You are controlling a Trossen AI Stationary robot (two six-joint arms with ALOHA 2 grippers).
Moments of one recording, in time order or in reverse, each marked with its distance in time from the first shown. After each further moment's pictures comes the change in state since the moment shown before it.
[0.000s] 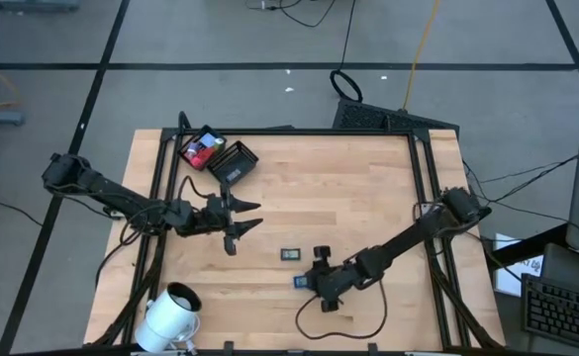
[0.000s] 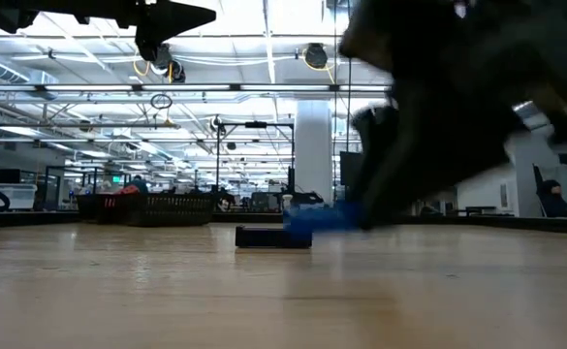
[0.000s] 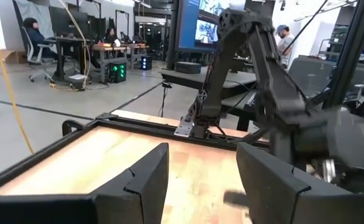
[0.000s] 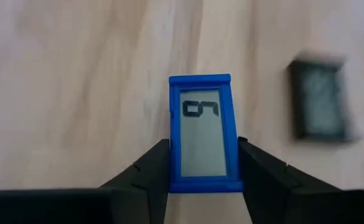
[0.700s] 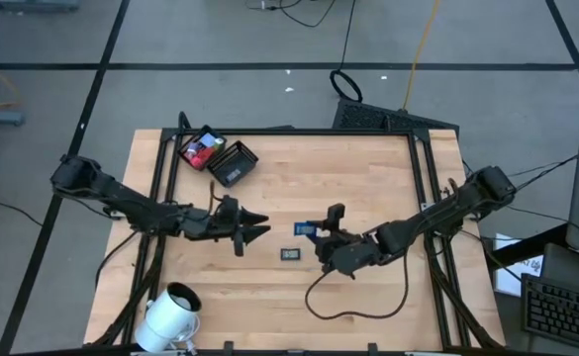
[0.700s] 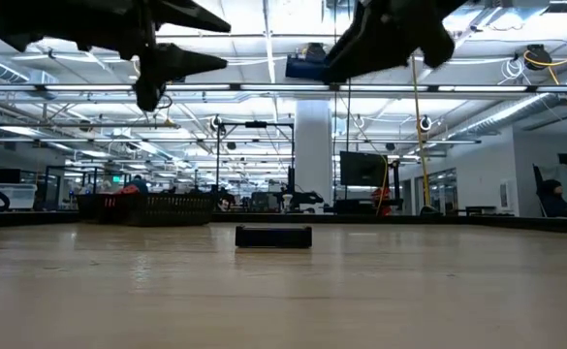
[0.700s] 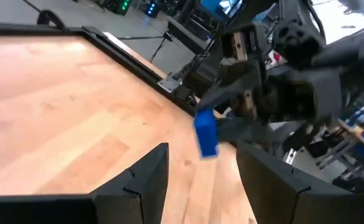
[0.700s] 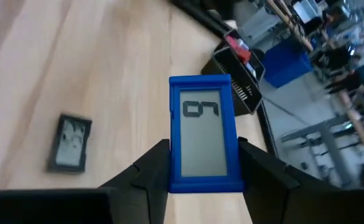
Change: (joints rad) left arm 0.009 0.150 0.000 -0.012 0.036 -0.549; right arm -0.069 -0.312 0.005 -0.148 0.505 -0.445
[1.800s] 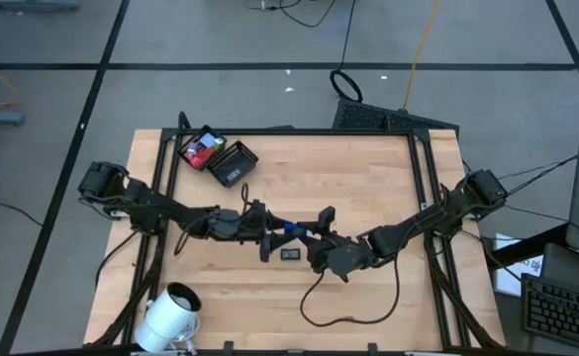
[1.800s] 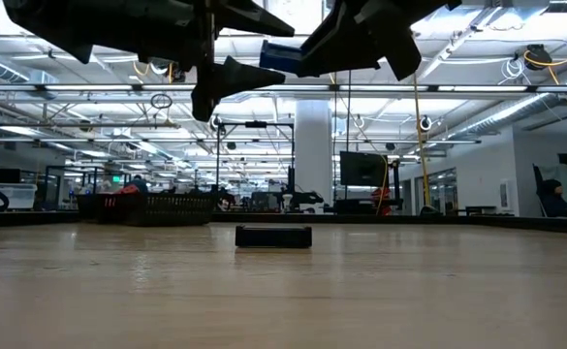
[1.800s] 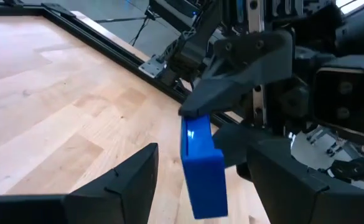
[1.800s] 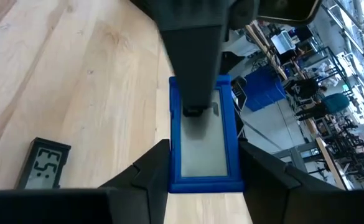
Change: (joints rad) left arm 0.072 0.294 0.194 0.069 0.172 0.042; right arm 0.000 0.072 0.000 0.233 0.044 -0.226
